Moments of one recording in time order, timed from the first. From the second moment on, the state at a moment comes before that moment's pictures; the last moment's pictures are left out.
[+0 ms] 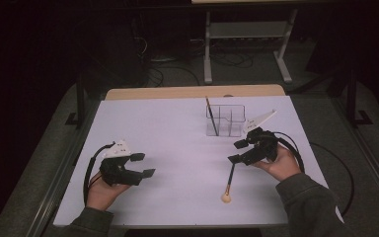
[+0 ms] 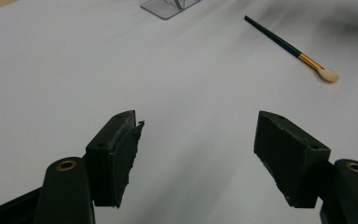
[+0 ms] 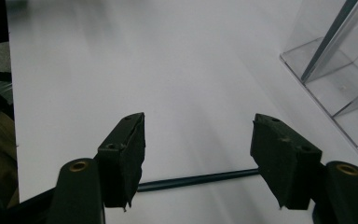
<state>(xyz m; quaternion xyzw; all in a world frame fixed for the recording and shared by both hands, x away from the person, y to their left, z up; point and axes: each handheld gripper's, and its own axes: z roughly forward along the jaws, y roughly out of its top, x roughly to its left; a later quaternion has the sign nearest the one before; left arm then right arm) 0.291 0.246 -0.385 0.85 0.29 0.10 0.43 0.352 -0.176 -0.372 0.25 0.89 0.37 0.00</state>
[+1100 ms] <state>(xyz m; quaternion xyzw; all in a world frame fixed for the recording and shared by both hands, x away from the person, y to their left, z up) 0.291 0.251 -0.383 0.84 0.30 0.11 0.44 0.341 -0.158 -0.399 0.17 0.94 0.31 0.00</state>
